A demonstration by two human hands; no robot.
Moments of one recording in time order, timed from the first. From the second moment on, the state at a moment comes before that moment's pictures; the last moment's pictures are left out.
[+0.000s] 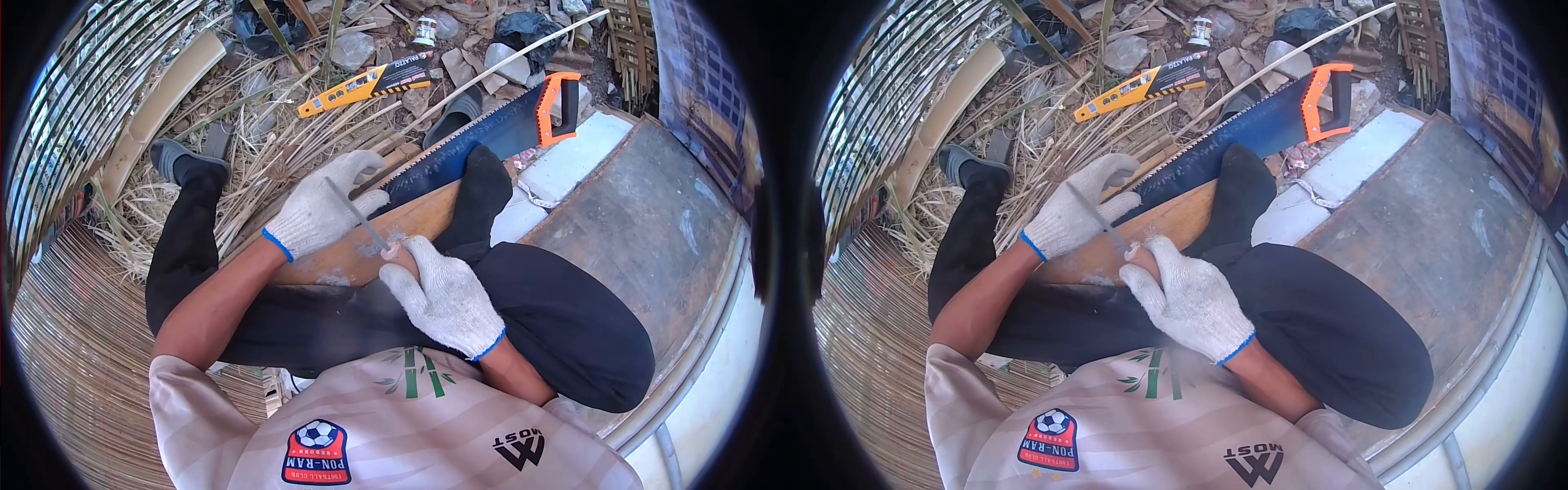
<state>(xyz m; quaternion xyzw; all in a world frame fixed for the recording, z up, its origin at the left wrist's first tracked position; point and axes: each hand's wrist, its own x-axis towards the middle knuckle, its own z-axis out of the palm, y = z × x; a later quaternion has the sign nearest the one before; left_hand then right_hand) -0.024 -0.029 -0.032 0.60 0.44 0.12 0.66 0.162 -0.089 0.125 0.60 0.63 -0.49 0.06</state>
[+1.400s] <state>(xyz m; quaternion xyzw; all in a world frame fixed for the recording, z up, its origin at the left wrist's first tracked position) -0.040 -0.040 -0.030 0.54 0.41 -0.07 0.74 0.165 -0.091 0.084 0.74 0.54 -0.35 0.18</state>
